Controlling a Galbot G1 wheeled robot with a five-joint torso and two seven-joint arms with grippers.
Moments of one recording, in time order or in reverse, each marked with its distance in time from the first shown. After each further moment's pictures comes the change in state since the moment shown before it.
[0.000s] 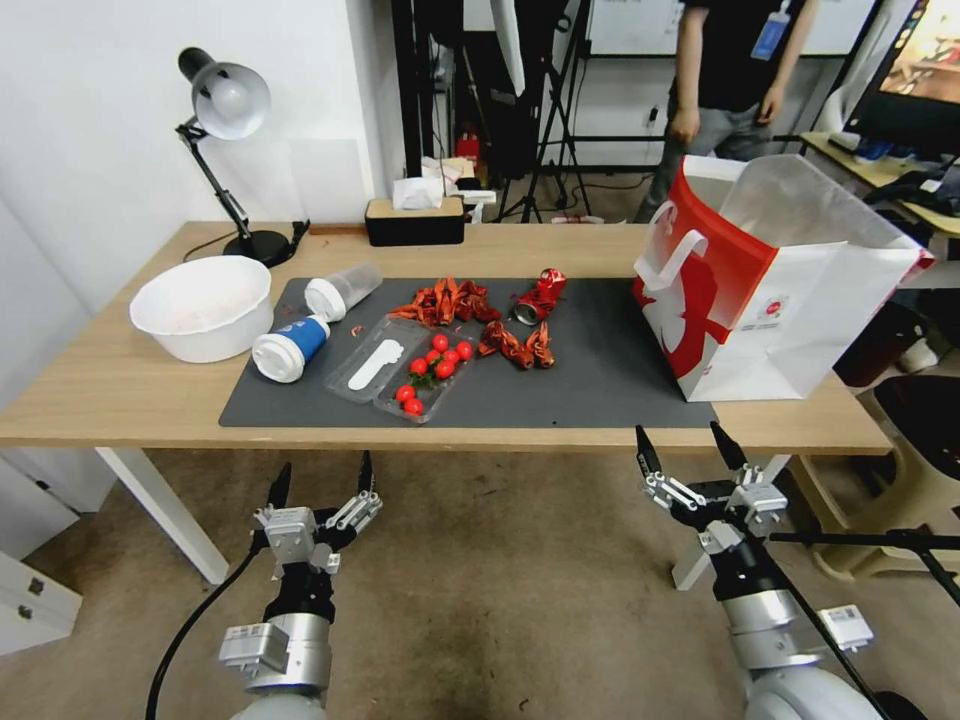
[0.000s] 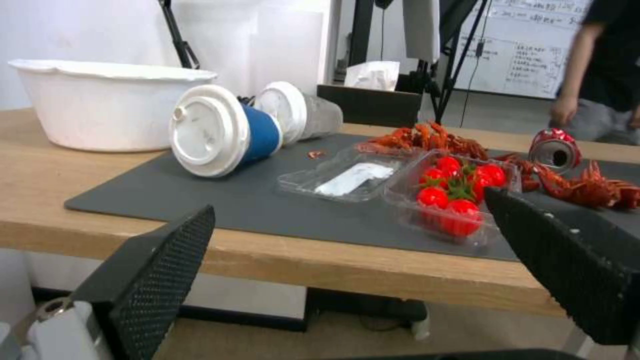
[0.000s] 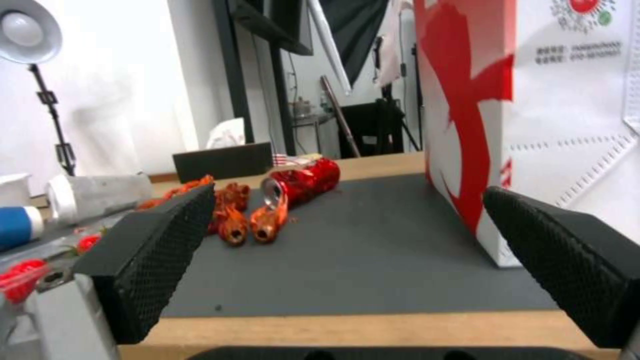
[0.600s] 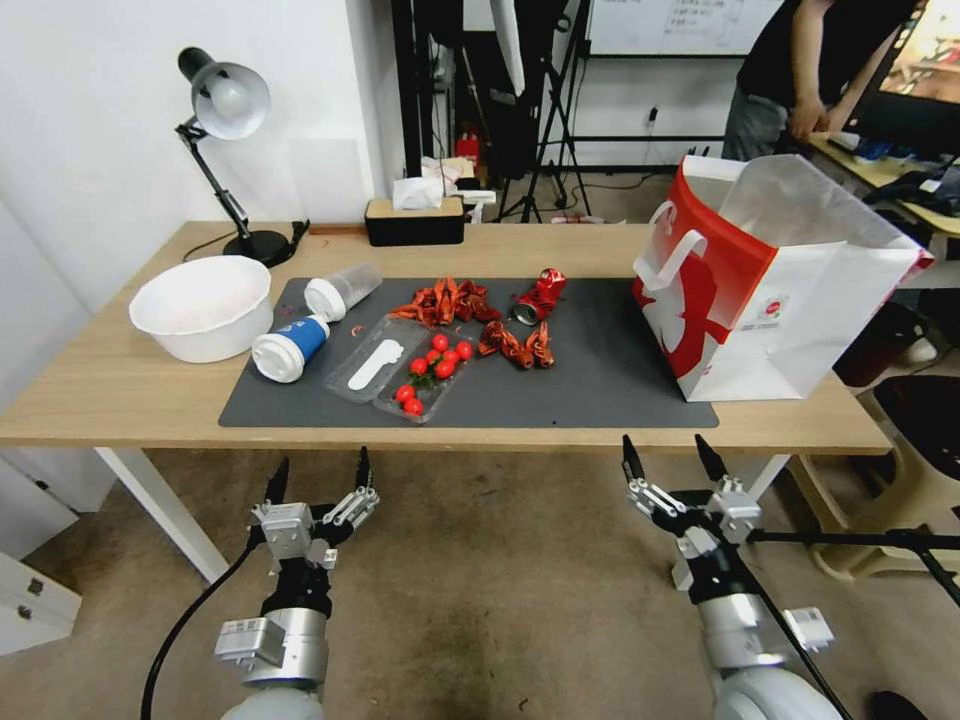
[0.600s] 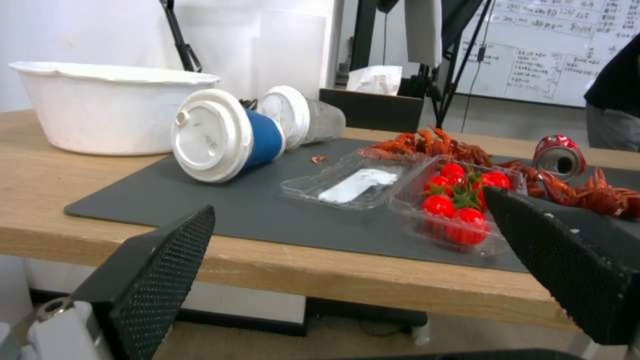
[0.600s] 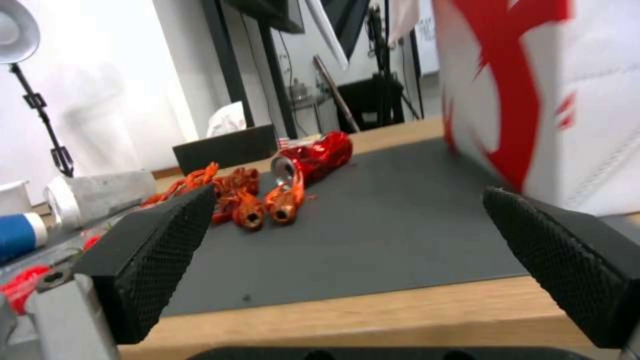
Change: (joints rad) left arm -0.016 0.015 -0.008 0.005 -0.021 0.000 0.004; right arm 0.035 0.088 -0.061 -0.111 -0.052 0.055 0.008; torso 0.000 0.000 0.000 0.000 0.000
